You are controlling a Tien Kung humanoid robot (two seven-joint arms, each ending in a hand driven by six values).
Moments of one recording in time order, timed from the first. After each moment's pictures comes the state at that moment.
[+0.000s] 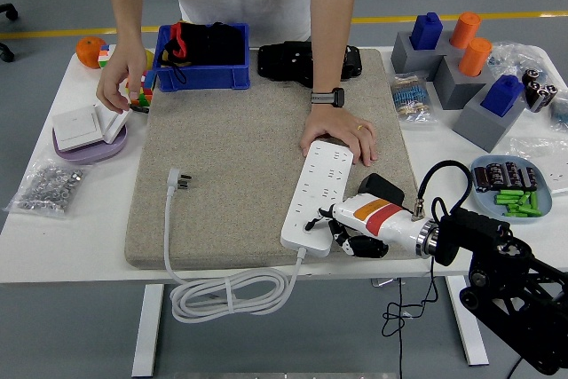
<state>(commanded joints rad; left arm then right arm) 0.06 0.14 -1.19 -0.18 0.94 -0.05 0.16 0.36 -0.28 0.78 1.36 -2.10 0.16 0.15</state>
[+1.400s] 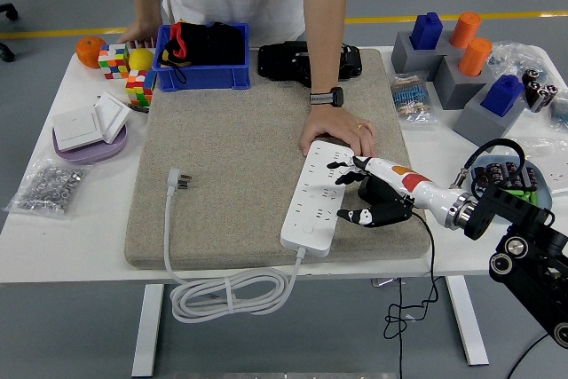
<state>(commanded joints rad) 0.06 0.14 -1.19 -0.18 0.93 -0.05 0.16 0.33 -0.27 1.00 1.33 -1.77 0.20 0.12</state>
